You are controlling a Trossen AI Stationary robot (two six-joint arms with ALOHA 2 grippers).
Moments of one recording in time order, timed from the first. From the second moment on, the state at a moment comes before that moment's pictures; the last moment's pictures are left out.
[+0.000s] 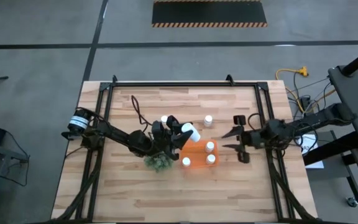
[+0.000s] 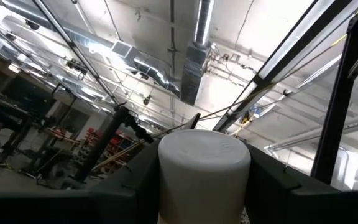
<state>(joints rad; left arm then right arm) -0.25 1.79 0.98 1.57 -0.46 -0.23 0.21 0.78 0.23 0.76 -0.03 -0.39</state>
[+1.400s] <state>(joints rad) -0.20 1.76 1.14 1.57 -0.44 -0.23 0.37 1.22 0.76 0.85 0.63 -0.90</state>
